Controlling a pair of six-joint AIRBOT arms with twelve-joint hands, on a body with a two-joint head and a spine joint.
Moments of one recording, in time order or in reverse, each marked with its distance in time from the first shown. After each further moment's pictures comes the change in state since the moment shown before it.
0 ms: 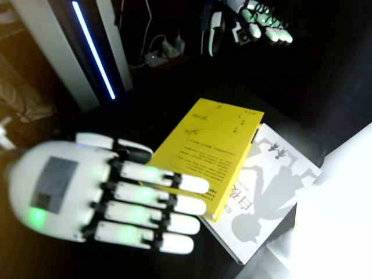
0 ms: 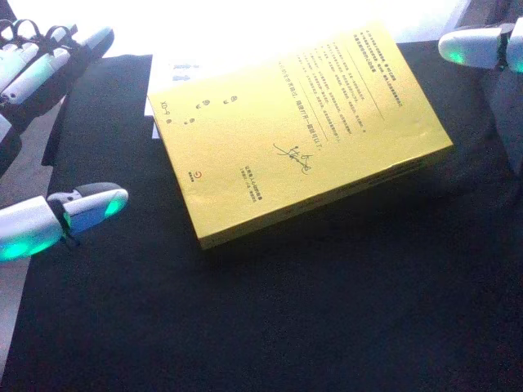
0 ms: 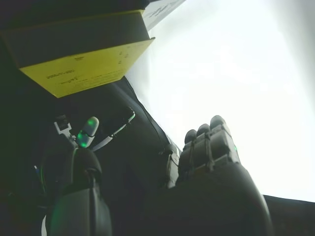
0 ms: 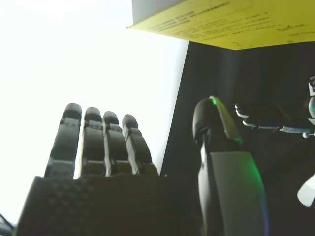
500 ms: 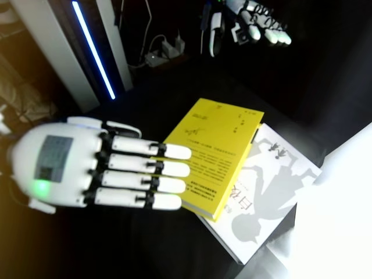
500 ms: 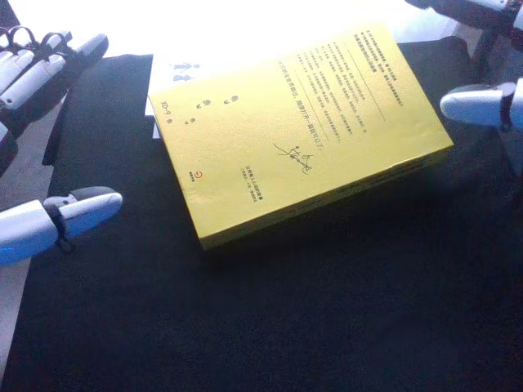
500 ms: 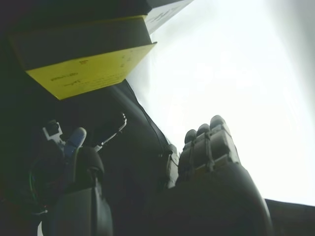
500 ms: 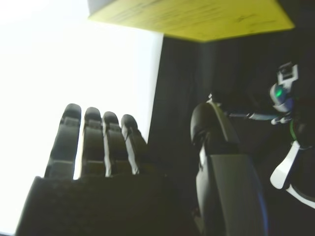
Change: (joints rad) left arm 0.018 0.000 -0.001 -0.019 0.001 0.000; right arm -0.126 0.038 -0.077 -0.004 0.086 0.004
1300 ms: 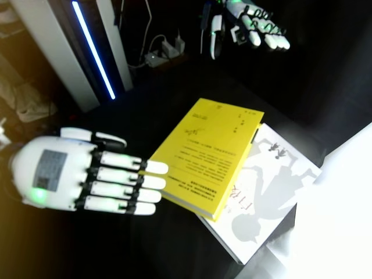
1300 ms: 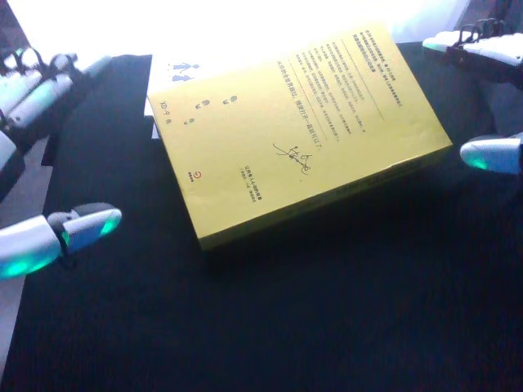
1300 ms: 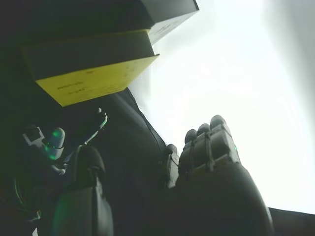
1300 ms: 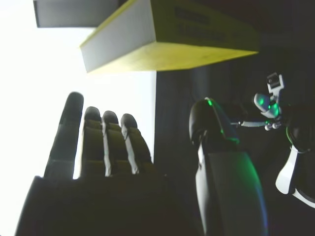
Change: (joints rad) left arm 0.019 -0.013 -0.003 -0.017 0.045 0.000; right arm -0.162 0.004 -0.014 0.112 0.030 0.000
